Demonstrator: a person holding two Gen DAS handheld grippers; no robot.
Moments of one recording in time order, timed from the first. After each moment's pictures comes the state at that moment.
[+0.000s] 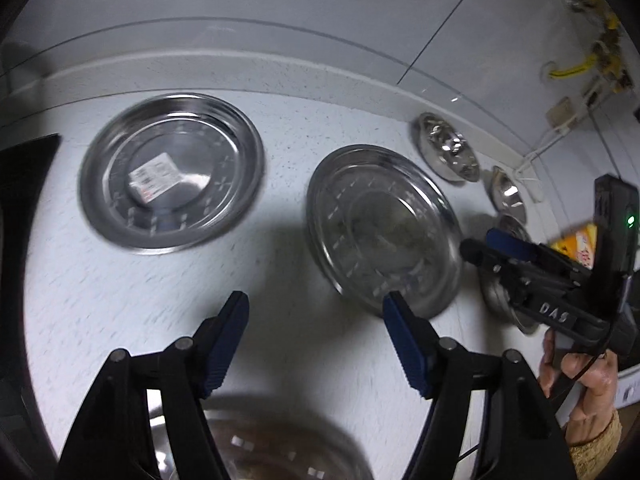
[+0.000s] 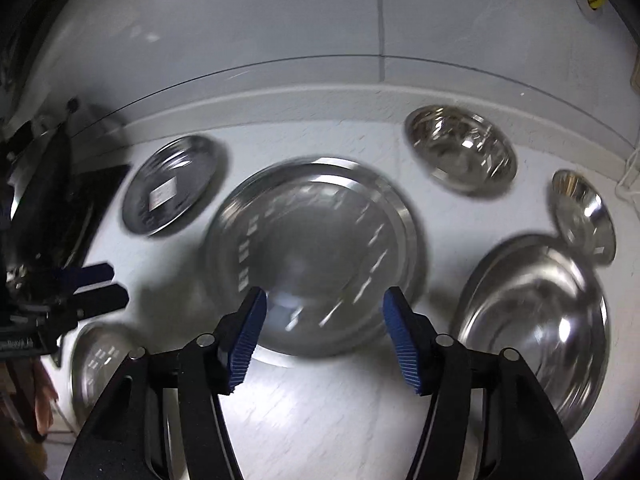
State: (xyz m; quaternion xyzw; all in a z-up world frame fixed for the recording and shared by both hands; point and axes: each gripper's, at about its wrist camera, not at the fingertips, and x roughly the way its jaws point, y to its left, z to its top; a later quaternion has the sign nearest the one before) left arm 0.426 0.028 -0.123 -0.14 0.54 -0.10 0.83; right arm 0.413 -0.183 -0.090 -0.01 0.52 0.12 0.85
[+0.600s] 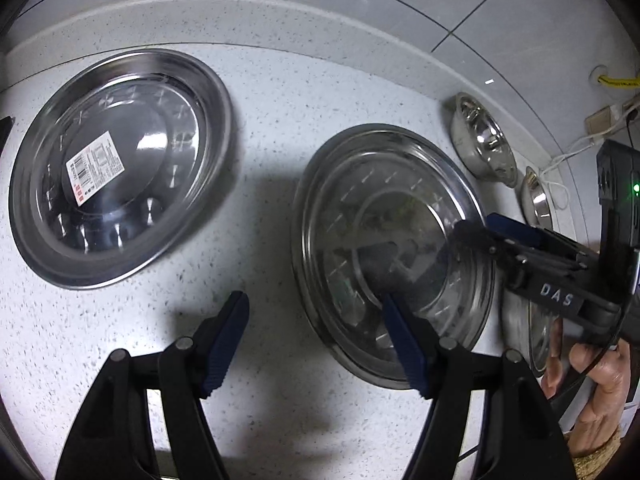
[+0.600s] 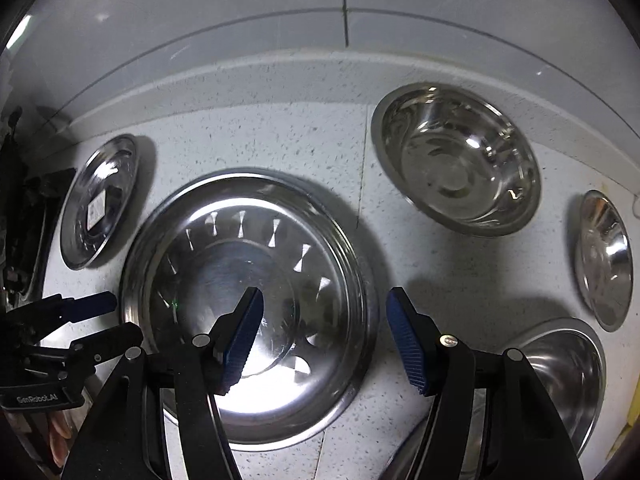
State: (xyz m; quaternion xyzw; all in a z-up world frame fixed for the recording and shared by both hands) left arm 0.481 -0.001 -0.169 -0.16 0.59 -0.09 0.78; right arm 0.495 -0.194 -0.134 -0.03 0.59 0.11 0.80
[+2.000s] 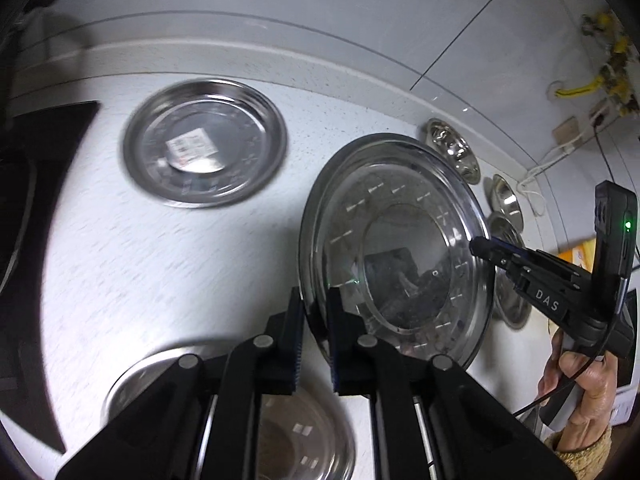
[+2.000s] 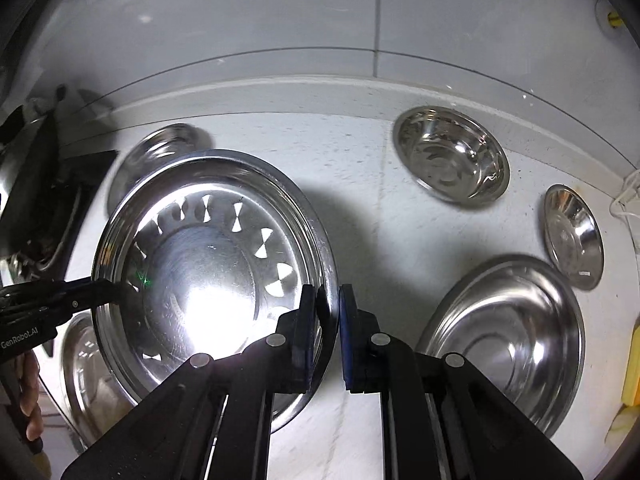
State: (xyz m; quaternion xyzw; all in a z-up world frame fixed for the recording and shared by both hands) left arm 0.373 0.044 -0.100 -0.17 0.54 -0.07 0.82; right arm 0.416 -0.180 -0.071 -0.05 0.55 0.13 0.83
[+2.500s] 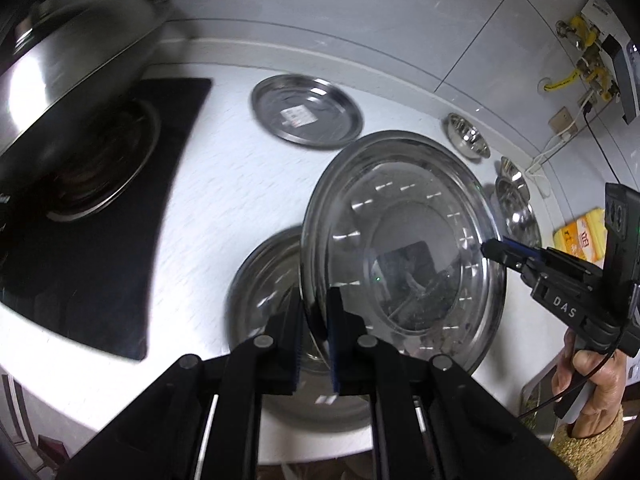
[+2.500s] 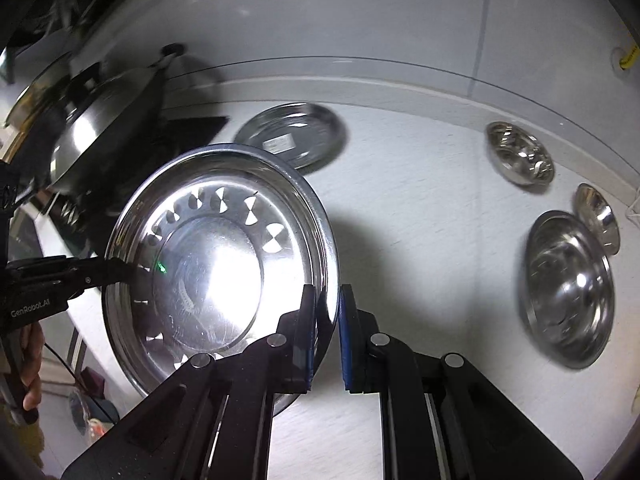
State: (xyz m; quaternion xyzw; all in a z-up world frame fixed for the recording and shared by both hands) left arm 0.222 0.130 -0.072 -0.15 0.52 -0.03 0.84; right arm 0.286 -0.094 -0.044 -0.06 0.51 0.21 0.83
